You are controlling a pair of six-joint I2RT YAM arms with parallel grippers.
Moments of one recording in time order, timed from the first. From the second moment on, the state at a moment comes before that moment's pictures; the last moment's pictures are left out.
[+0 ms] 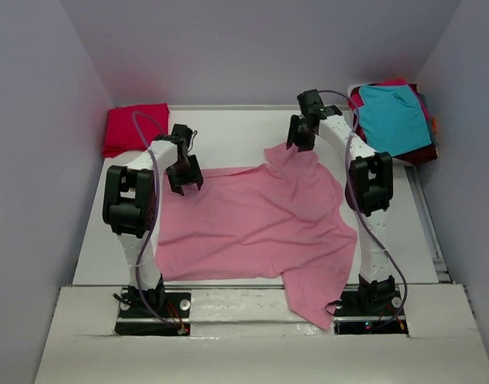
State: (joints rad) left arm -0.19 1.95 1.42 -0.81 -0.02 -0.49; right arm 0.29 2.28 2.09 -0.81 -0.01 0.45
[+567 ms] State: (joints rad) left arm -0.19 1.95 1.45 -0.84 -0.02 -0.48; right arm 0.29 2.43 2.19 -0.90 0.01 0.50
